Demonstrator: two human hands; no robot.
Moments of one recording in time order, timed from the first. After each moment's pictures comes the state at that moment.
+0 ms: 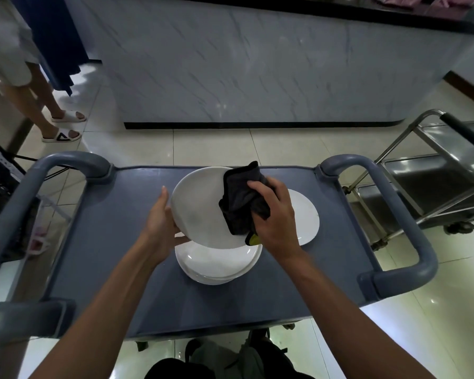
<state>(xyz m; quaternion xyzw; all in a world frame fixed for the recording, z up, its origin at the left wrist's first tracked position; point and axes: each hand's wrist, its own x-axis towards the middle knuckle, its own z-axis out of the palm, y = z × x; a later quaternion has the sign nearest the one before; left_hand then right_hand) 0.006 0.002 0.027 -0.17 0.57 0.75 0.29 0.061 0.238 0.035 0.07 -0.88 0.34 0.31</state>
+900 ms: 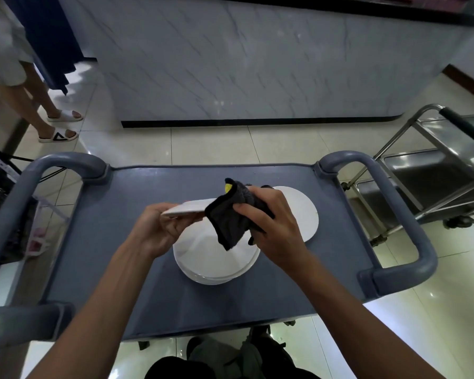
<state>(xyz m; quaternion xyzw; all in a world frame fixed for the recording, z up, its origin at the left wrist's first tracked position) -0.007 -0.005 0.023 -0.21 0.32 0.86 0.34 0.080 0.238 0.061 0.25 -0.86 0.22 0.38</state>
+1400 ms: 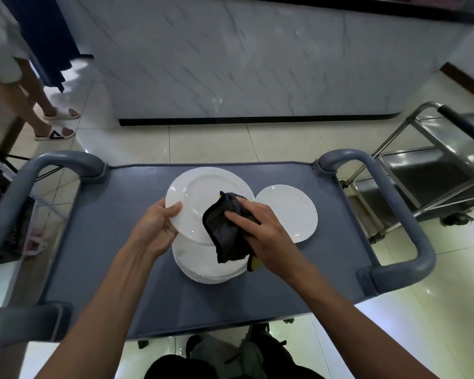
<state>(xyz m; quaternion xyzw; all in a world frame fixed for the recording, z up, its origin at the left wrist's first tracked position) -0.002 0.002 0.024 -0.15 0.44 0.85 0.25 0.090 0.237 0.032 0.20 -0.93 0.26 0.19</state>
